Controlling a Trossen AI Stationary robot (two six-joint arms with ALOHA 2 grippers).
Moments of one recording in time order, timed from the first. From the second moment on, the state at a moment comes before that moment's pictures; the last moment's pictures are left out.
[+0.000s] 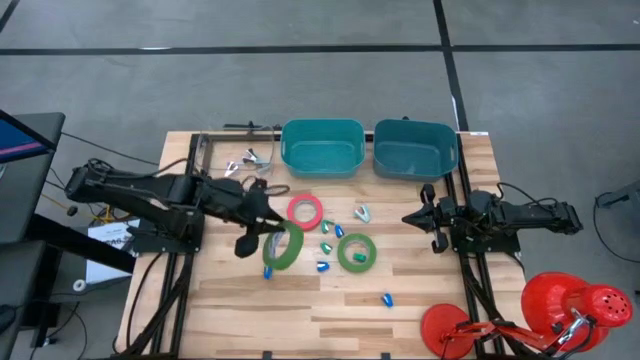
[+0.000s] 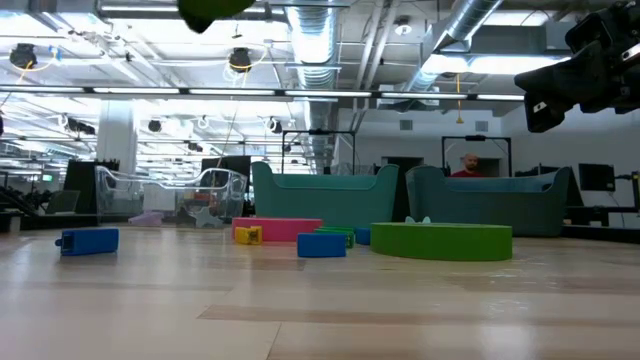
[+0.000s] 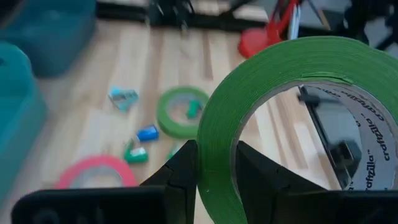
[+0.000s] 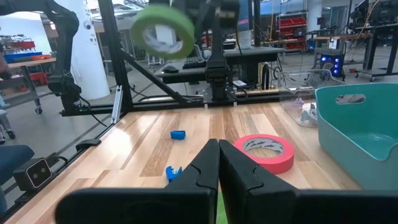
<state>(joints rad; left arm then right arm) -0.15 1.07 0.99 -0.46 -0.04 -0.18 0.05 0.00 0.01 0.00 -0.03 0.09</state>
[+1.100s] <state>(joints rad) 0.15 1.32 1.24 -0.16 0.08 -0.07 0.05 0.00 0.01 0.00 -0.03 0.09</state>
